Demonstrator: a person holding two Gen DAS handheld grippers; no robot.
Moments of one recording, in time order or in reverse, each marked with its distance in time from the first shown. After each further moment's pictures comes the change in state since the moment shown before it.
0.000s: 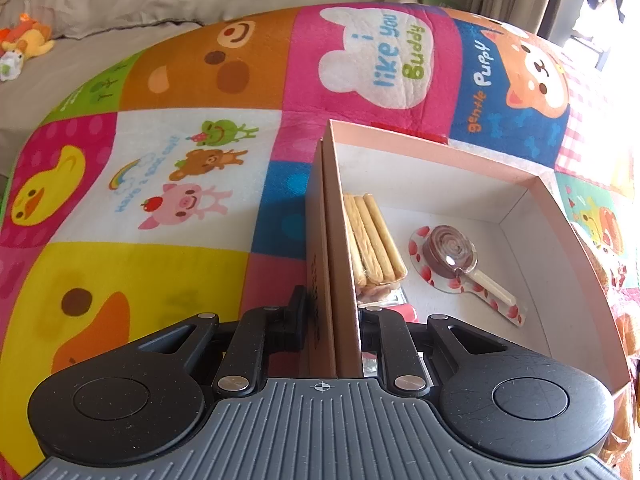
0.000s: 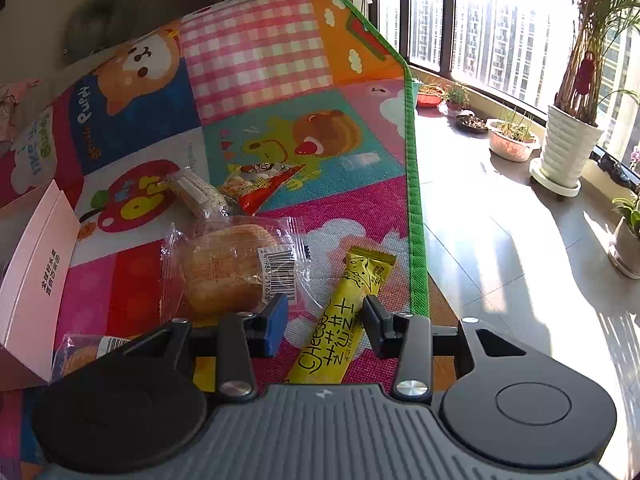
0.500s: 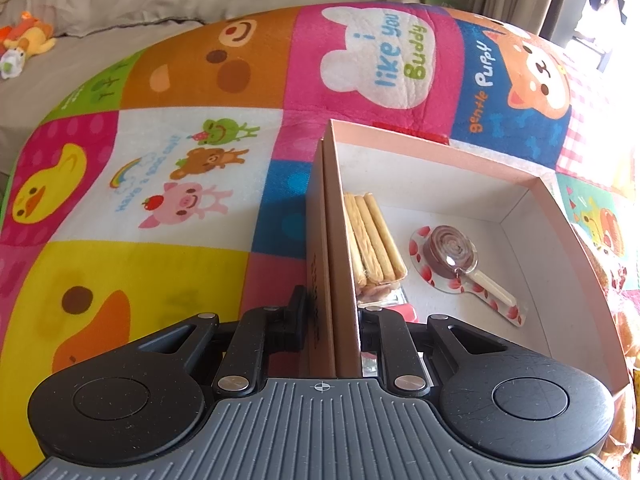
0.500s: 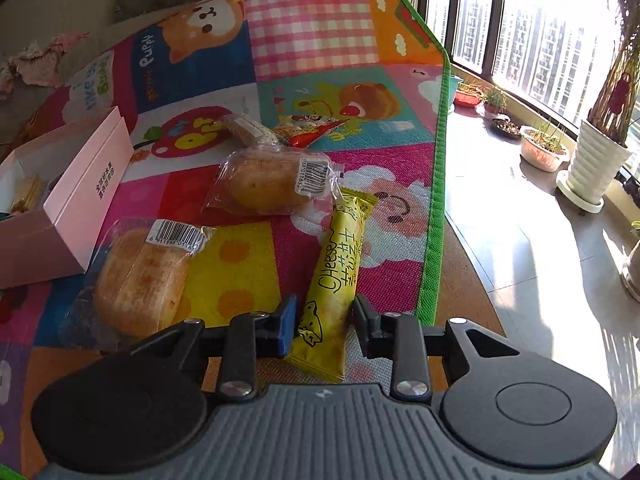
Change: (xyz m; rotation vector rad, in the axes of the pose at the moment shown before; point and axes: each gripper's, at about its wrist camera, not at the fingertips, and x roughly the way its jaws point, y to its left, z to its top) left arm -0.001 -0.002 0.000 -0.006 0.001 0.003; right arm -0.053 0.006 -0.054 -0.140 0.053 0.101
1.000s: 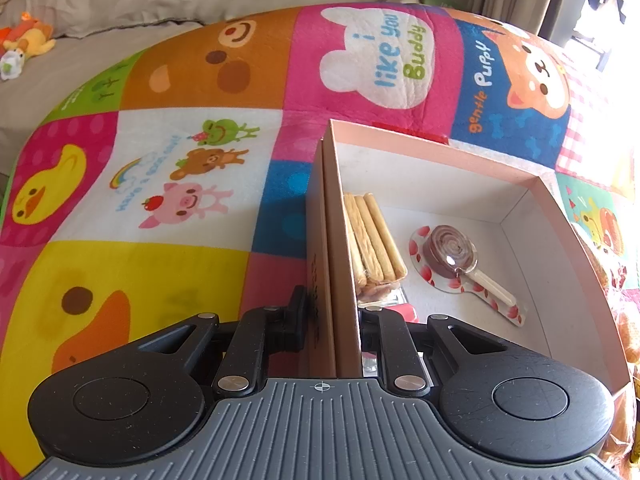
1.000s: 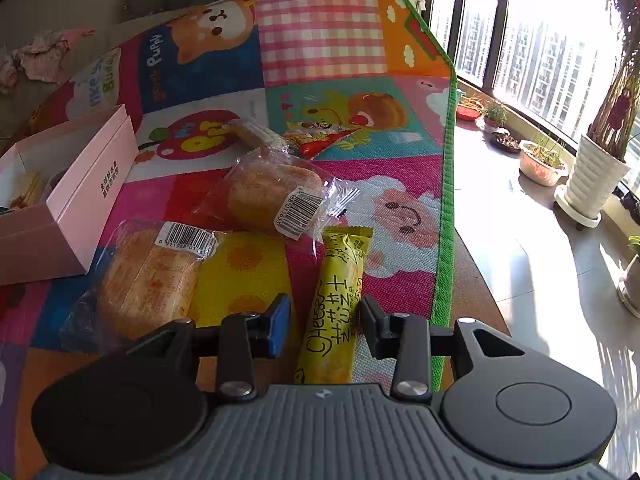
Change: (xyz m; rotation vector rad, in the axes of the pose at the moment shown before) left arm -0.001 0.001 0.000 0.002 0.002 -0.002; right arm 0.023 0.006 0.017 -0.011 -0.047 -0.042
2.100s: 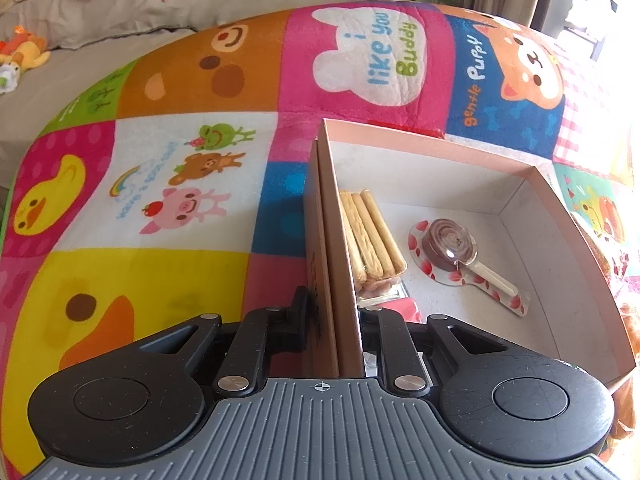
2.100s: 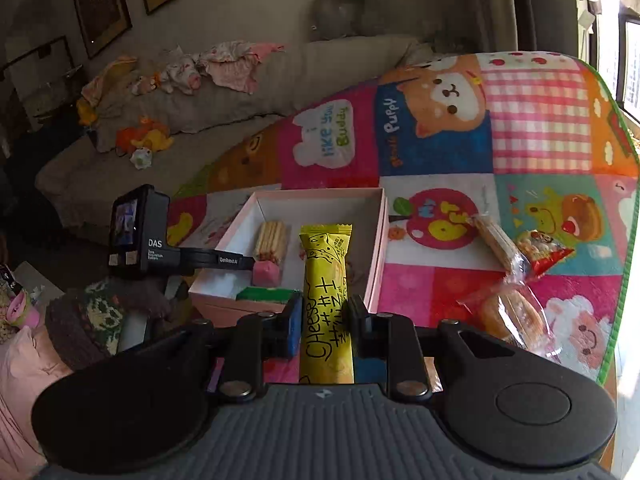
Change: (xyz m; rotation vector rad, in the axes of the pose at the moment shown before) left arm -0.001 -0.001 -0.001 0.037 -0.006 0.003; right arm -0.101 0.112 0.108 -0.202 -0.016 0.566
